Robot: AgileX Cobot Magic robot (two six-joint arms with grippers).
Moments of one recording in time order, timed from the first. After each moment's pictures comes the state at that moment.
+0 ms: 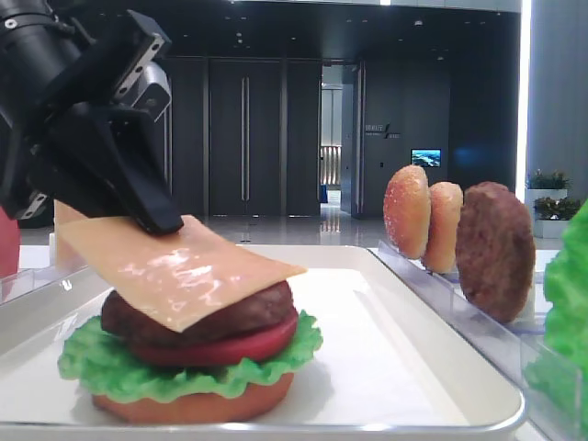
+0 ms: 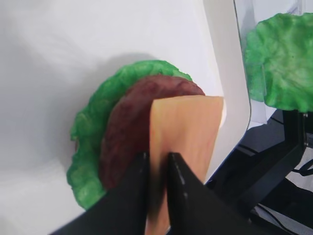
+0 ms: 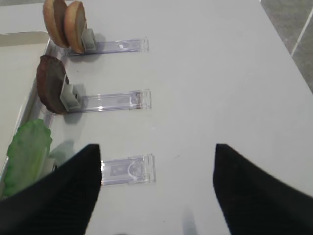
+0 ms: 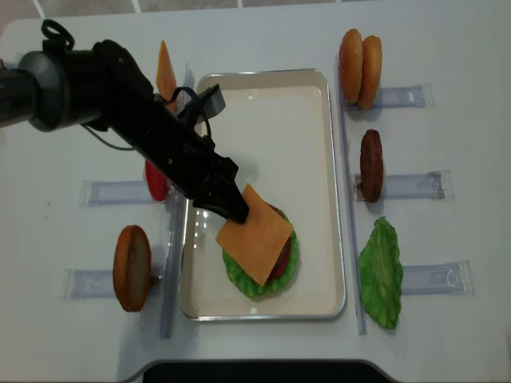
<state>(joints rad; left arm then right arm) -0.32 1.83 -1.02 -0.85 0.99 0.62 -0.05 -0.01 -0.51 0.10 1.13 -0.04</state>
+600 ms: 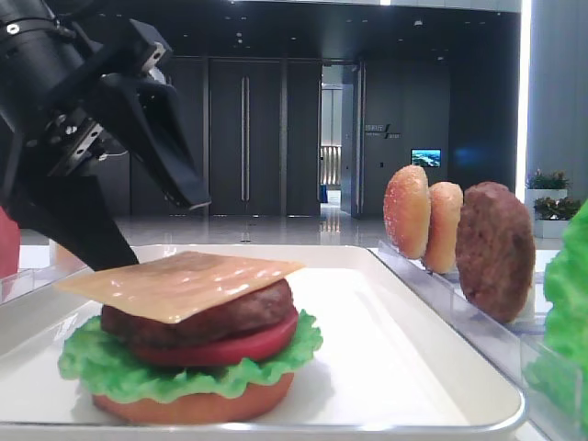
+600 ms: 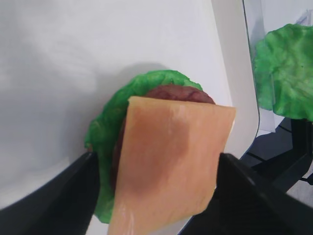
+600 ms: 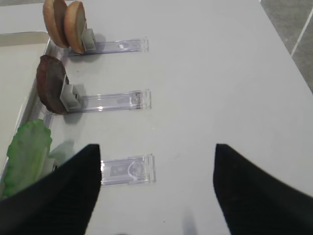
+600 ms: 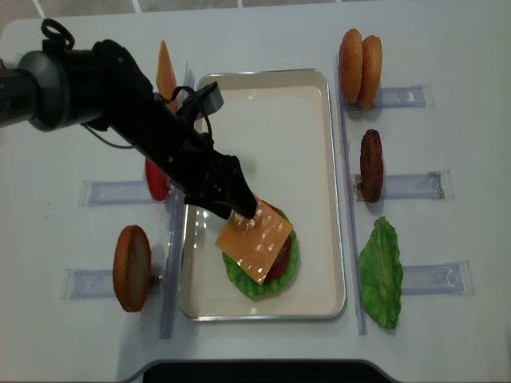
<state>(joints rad) -0.32 1.83 -1.02 -0.84 0.95 0.61 -0.05 -0.01 -0.51 0.10 1.13 -0.04</state>
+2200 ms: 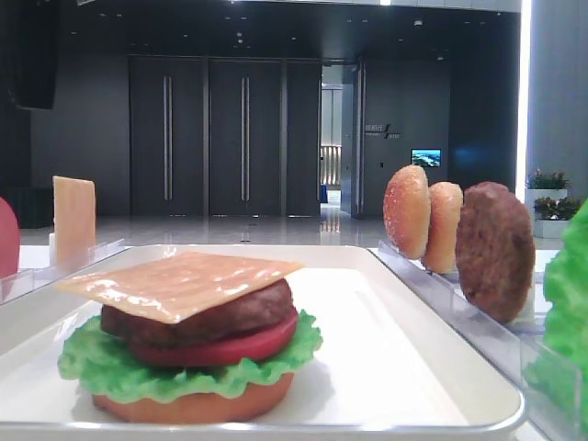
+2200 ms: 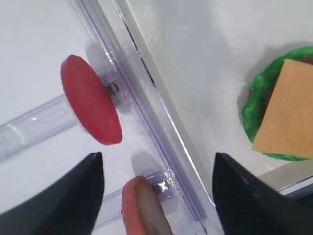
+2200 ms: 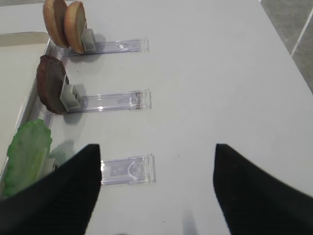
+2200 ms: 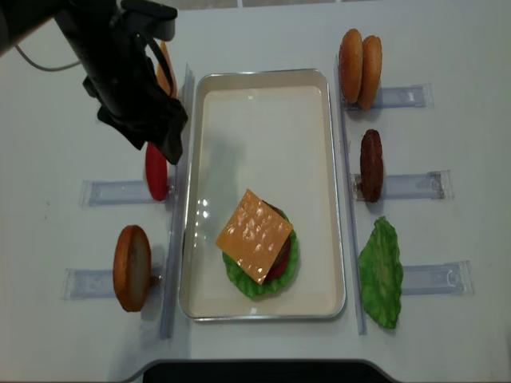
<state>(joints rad) -0.36 1.66 -1.33 -0.04 1.21 0.07 -0.05 -0.01 -0.51 0.10 1.13 -0.04</state>
